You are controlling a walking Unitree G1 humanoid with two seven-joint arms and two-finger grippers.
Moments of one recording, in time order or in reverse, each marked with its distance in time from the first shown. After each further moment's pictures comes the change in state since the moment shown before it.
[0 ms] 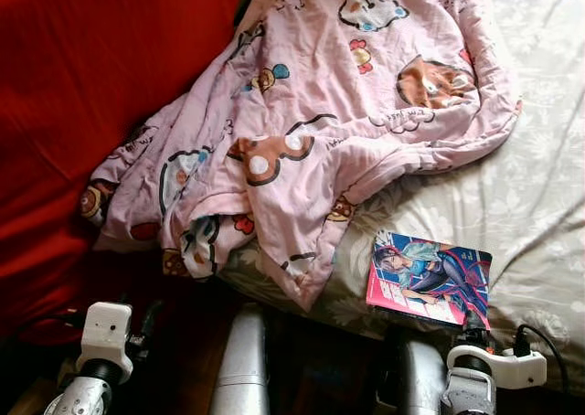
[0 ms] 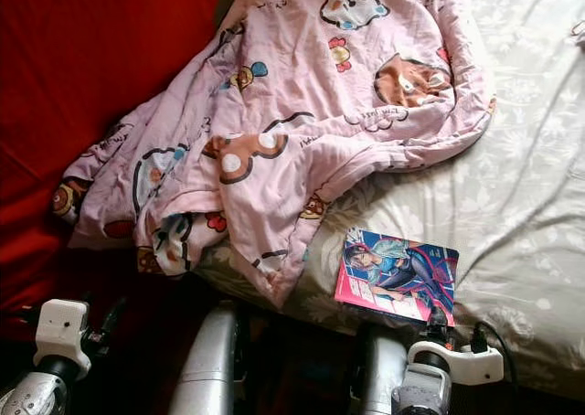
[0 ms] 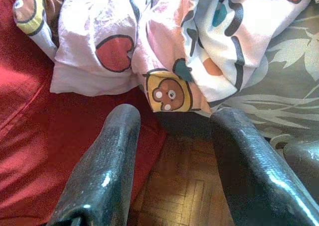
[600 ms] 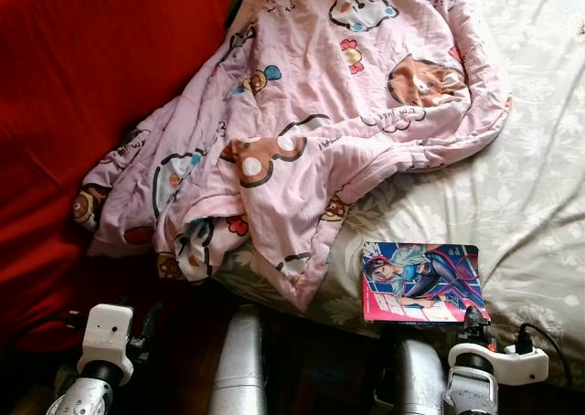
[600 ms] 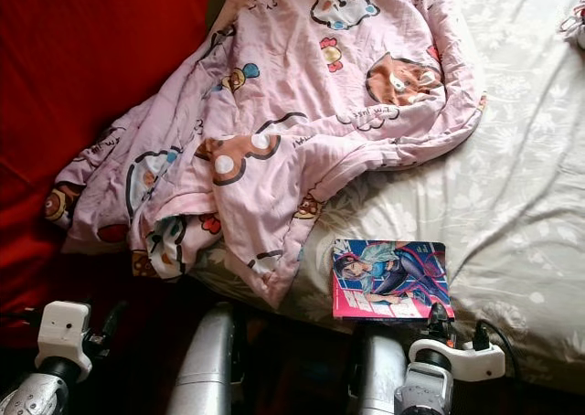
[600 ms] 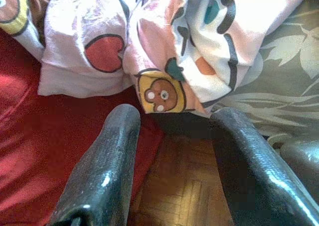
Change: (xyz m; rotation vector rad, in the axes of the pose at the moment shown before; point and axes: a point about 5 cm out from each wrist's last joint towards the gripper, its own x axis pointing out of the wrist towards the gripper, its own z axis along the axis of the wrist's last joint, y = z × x) left arm 0.006 -0.003 -0.007 -0.013 0.017 0.019; right arm 0.004 0.012 0.000 -0.051 0.025 0.105
